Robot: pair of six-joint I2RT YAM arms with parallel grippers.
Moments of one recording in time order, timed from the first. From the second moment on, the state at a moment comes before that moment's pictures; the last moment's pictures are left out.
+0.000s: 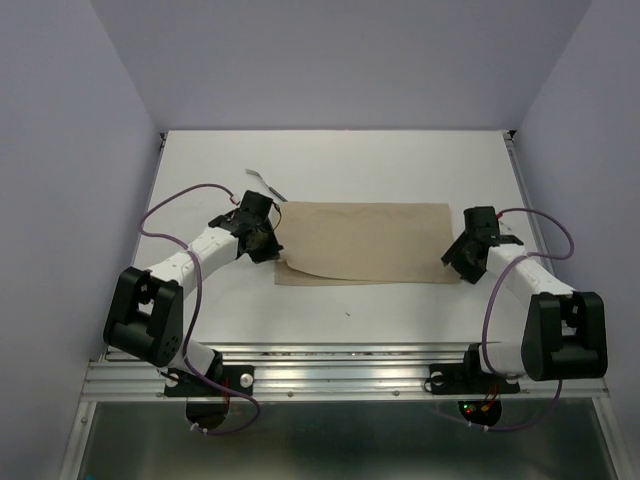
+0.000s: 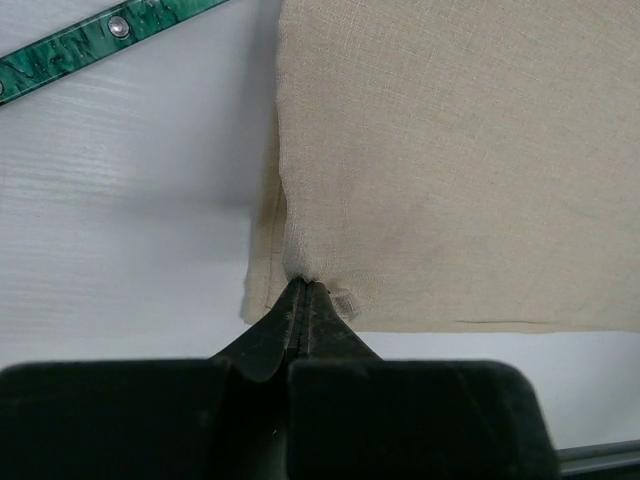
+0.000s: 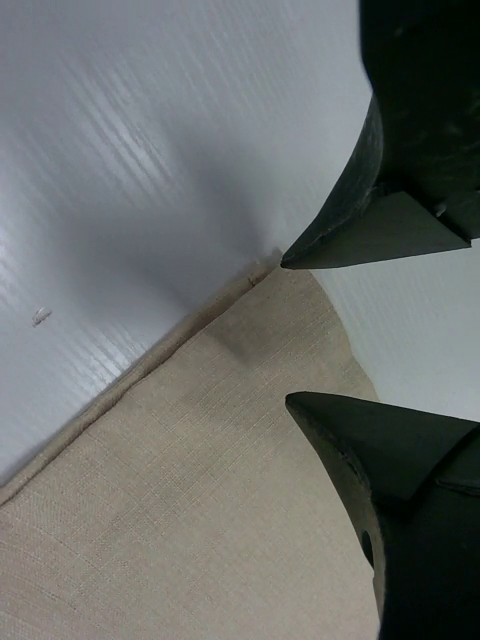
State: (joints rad) left arm -0.41 1.46 0.92 -0.51 -0.04 -0.74; right arm 0.03 1.33 0.73 -0.52 0.20 0.74
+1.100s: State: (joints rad) left arm -0.43 1.46 0.92 -0.52 -0.02 -0.73; right arm -0.03 1.25 0.61 -0.49 0.18 0.81
